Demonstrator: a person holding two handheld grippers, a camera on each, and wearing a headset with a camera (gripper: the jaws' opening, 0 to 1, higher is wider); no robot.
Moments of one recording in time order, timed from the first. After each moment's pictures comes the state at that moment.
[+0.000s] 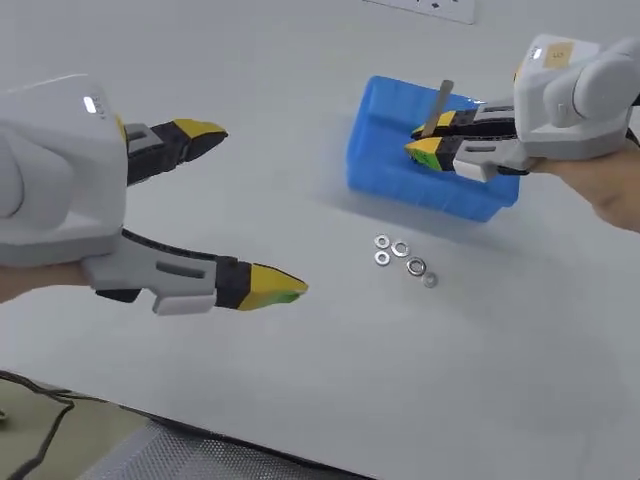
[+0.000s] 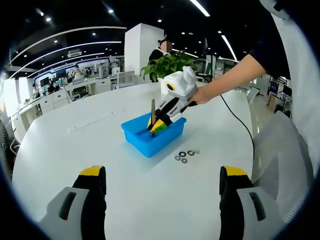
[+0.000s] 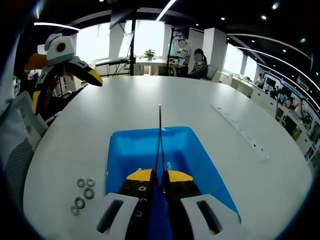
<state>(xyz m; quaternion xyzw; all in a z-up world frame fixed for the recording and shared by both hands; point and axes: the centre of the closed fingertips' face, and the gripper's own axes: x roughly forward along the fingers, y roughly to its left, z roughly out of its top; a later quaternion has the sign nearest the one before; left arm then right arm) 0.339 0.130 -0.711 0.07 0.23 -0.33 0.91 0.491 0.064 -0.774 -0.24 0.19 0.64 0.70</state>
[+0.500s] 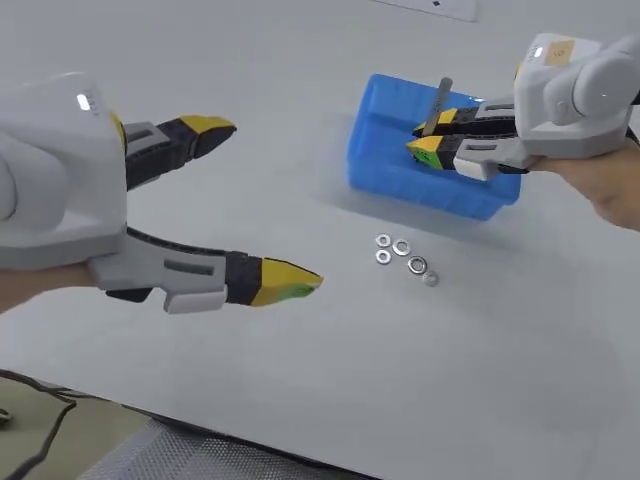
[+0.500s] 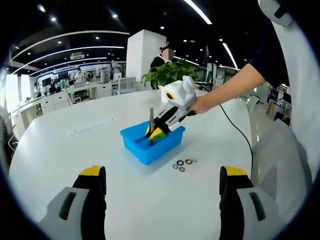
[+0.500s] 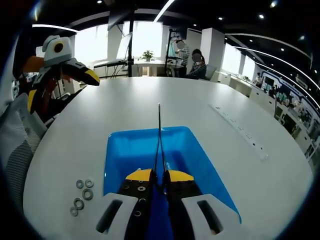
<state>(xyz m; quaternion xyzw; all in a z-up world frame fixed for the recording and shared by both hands) 0.341 0.123 -0.700 0.05 0.20 -0.33 0.92 0.492 0.064 -0.772 -0.23 0.19 0.64 0.71</state>
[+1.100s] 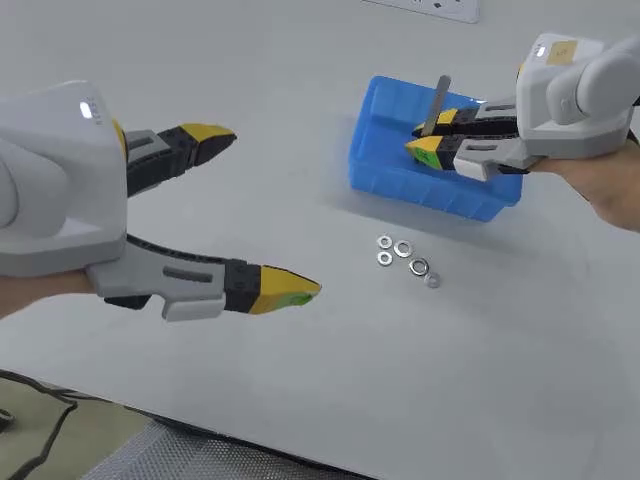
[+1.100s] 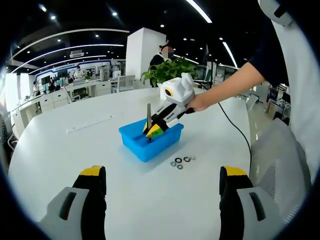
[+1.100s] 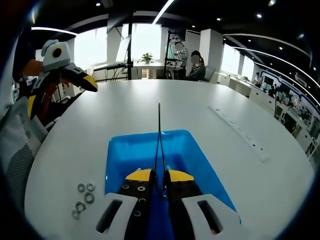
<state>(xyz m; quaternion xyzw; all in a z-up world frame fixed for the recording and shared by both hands) 0.338 0.122 -0.703 0.05 0.21 -0.33 0.92 0.492 0.067 -0.766 -0.22 0.19 0.64 0.71</state>
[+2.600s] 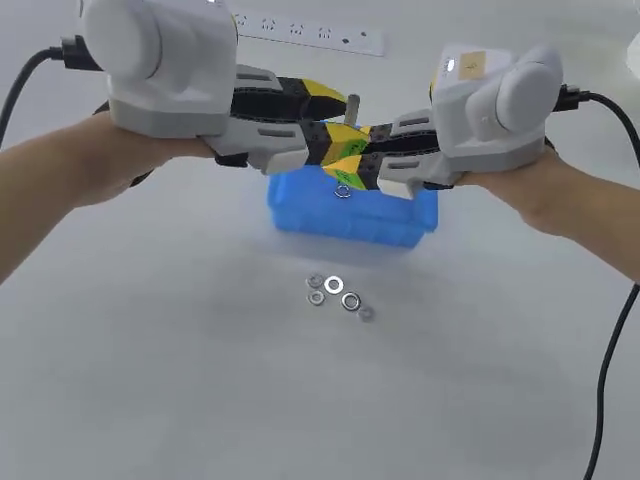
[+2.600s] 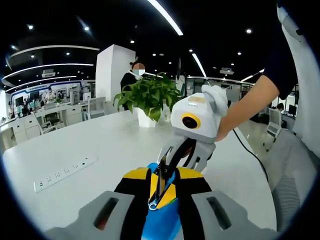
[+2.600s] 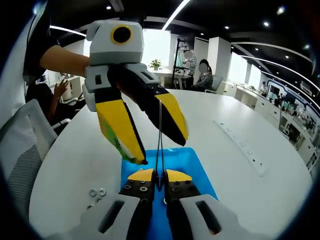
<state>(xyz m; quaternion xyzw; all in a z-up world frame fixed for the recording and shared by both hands) 0.483 0.030 -0.669 0.05 0.11 -0.46 0.88 0.481 0.070 -0.739 -0.22 0.16 0.67 0.69</state>
